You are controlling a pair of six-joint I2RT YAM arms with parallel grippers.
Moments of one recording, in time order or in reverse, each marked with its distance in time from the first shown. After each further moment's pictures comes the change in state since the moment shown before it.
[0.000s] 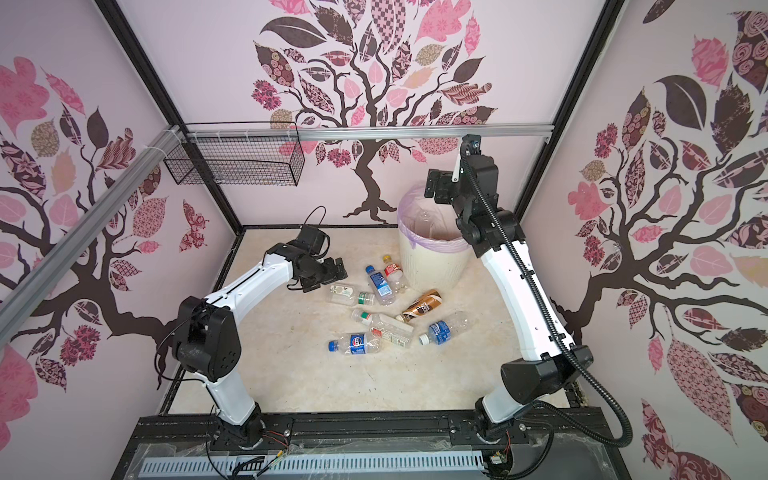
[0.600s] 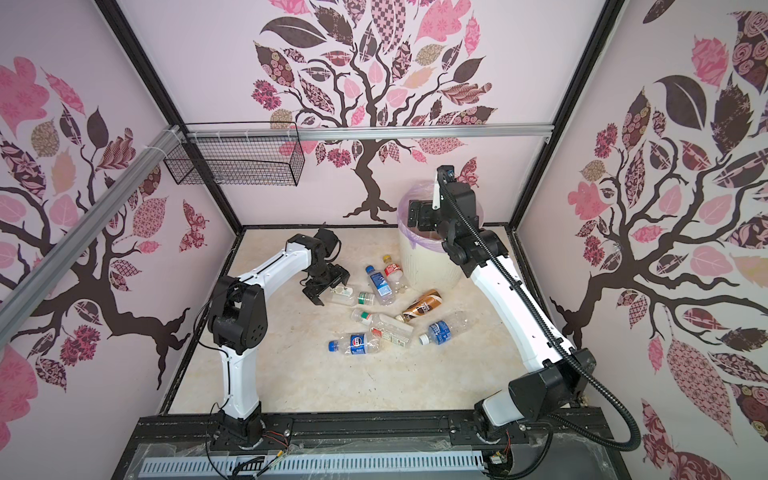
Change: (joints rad) left arm -0.004 0.272 0.232 -0.280 0.023 -0.513; right arm 0.071 -0.084 -0.249 0.074 -0.069 0.015
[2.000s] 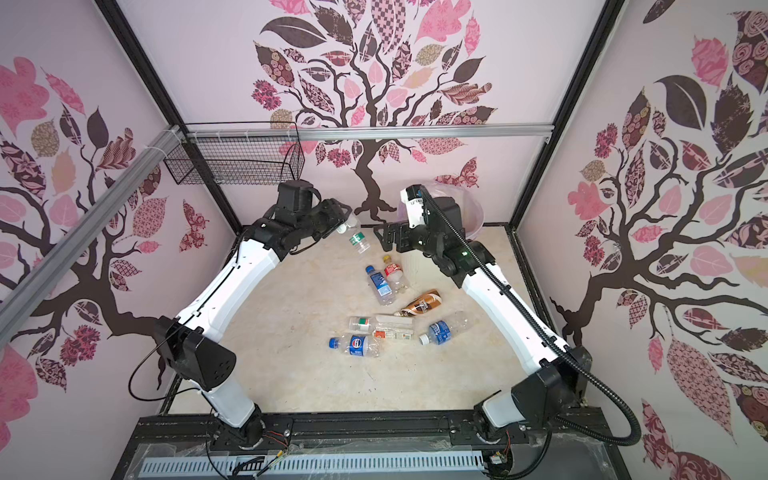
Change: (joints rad) left arm -0.067 -0.360 0.128 0.541 -0.016 0.308; right arm 0.085 -0.002 -0.130 0.067 -0.452 0.087
